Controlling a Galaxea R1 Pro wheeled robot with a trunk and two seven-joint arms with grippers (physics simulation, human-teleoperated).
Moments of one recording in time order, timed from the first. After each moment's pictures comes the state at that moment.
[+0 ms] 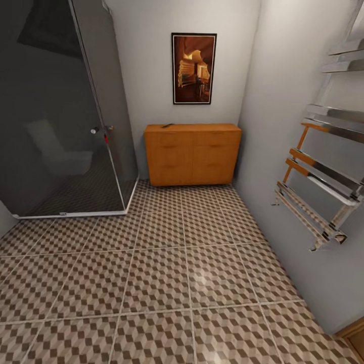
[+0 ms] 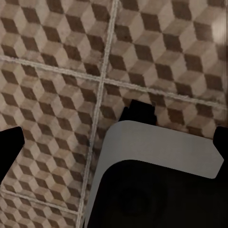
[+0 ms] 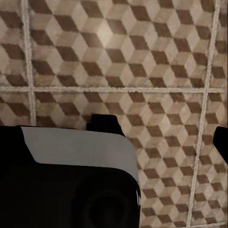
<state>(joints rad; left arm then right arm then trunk) -0.31 0.03 -1.07 -0.06 1.30 0.00 0.23 -0.28 0.09 0.51 0.02 -0.37 -0.16 -0.25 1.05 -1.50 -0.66</state>
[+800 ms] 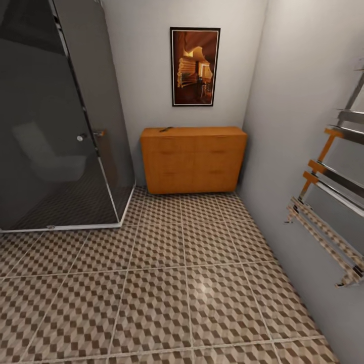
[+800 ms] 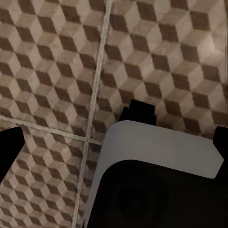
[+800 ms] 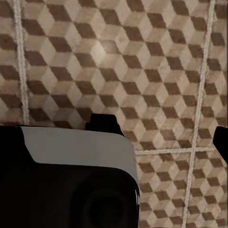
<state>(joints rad) -0.31 0.03 -1.07 -0.06 1.30 0.00 0.23 -0.28 0.09 0.51 0.02 -0.38 -0.16 -0.25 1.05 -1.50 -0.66</state>
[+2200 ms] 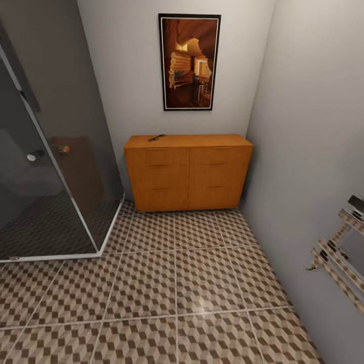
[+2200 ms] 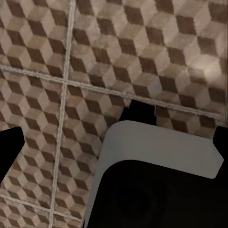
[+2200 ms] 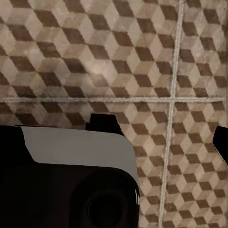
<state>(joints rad) -0.31 0.03 -1.07 -0.06 1.30 0.00 0.23 -0.28 0.09 0.51 0.02 -0.38 -0.16 -0.25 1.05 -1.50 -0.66</state>
